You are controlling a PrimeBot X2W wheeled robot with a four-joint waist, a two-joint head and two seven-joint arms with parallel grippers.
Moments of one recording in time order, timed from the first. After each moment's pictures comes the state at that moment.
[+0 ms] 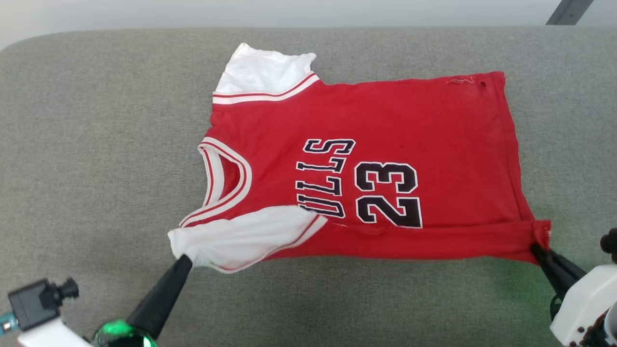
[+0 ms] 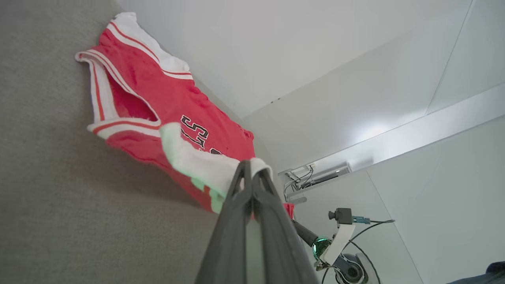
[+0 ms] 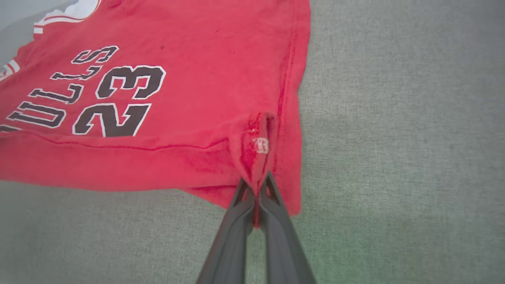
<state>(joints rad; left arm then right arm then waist) 0.10 0.79 -0.48 -0.41 -1.57 -0.13 -0.23 0.08 -0.32 -0.10 -0.16 0.55 0.13 0.54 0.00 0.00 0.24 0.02</state>
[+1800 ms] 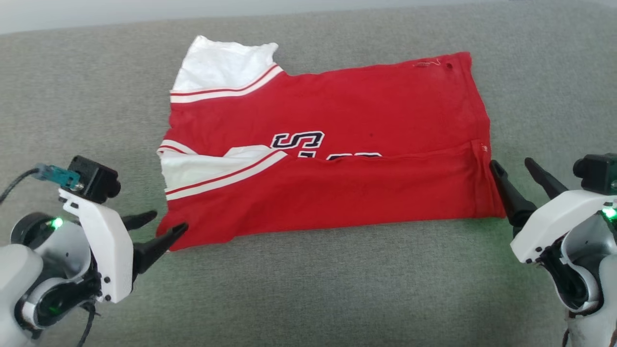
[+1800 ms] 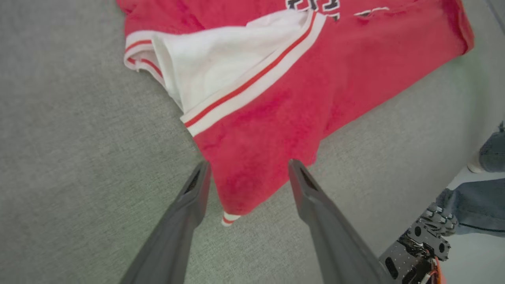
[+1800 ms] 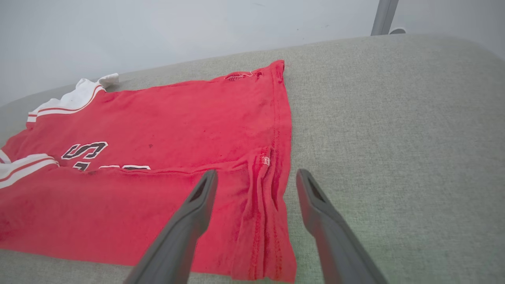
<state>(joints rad) -0.53 0.96 -0.79 0.01 -1.19 -0.05 0.40 -0.26 -0.23 -0.03 0.10 0.46 0.13 0.33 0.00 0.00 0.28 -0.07</state>
